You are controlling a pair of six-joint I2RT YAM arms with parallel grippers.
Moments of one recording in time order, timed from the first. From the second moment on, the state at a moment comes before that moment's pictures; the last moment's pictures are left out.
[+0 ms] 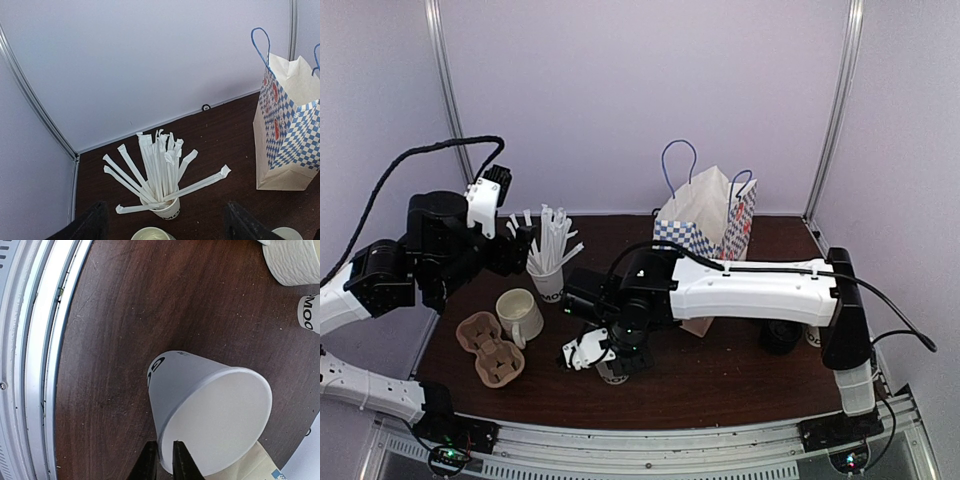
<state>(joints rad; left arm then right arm) -1.07 0.94 1.07 -0.49 -0.81 -0.09 1.31 2.13 2.00 -1.16 0.14 -0.62</state>
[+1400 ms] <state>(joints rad) -1.08 1.29 1.10 -0.34 -0.37 0.16 0.52 1.21 0.91 -1.06 0.03 -0.62</state>
